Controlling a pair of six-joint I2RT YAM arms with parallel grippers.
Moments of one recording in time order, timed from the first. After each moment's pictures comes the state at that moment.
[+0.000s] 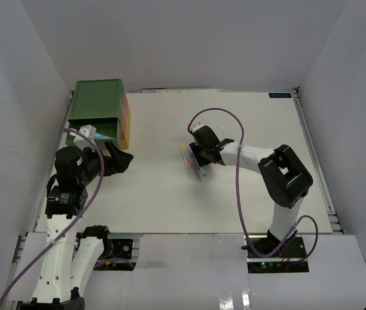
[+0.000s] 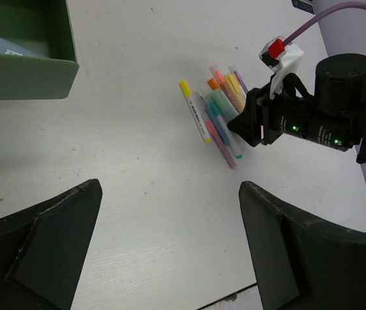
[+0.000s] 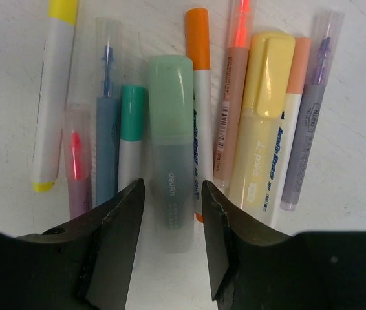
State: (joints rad) left arm -0.03 0.64 0.83 -0.55 0.38 -0.38; right arm 0.71 1.84 1.15 -0.24 0.20 0.07
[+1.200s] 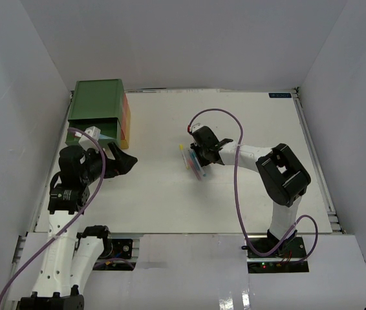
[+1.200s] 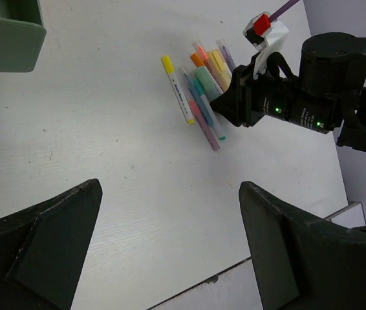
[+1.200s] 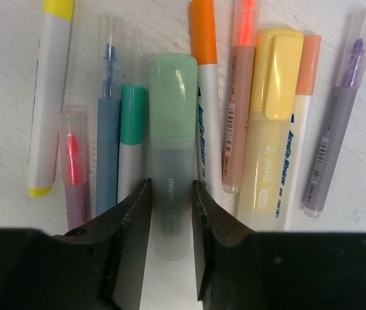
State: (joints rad) left arm -0.03 0.67 0.79 -0.55 0.45 -0.42; right arm 0.71 1.87 1.16 -0.24 0.19 0.07
